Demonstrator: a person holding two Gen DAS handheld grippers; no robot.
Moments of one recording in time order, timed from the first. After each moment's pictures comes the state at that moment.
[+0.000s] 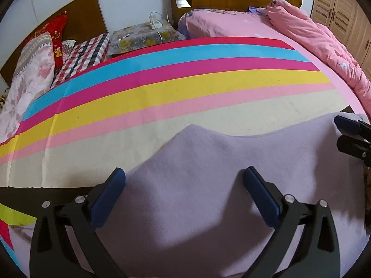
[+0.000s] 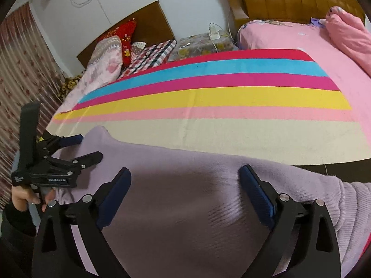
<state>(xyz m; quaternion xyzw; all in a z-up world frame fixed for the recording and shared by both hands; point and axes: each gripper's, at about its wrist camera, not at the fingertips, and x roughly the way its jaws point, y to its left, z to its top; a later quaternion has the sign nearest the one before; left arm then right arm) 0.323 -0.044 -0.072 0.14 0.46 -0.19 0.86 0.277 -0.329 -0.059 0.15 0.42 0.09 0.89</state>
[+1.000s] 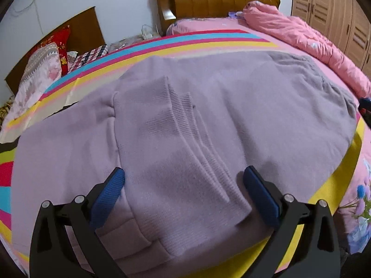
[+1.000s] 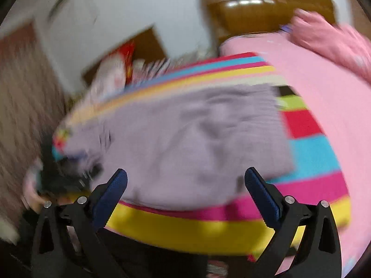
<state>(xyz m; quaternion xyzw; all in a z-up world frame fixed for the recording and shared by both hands) 0.118 -0.022 -0.078 0.15 0.41 -0.22 0.87 0.023 -0.360 -0.023 0.22 0.34 0.04 0.91</state>
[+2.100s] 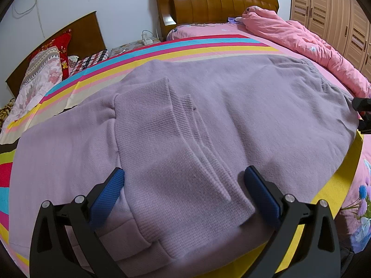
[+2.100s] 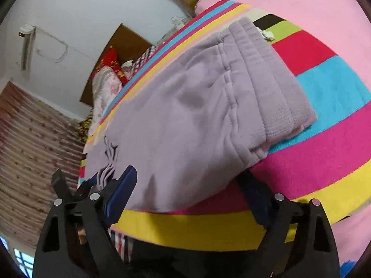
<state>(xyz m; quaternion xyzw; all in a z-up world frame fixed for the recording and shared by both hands) 0.118 -0.022 -0.080 0.15 0.39 -0.22 0.88 0.070 -0.362 -0.074 0.38 0.42 0.06 0.82</state>
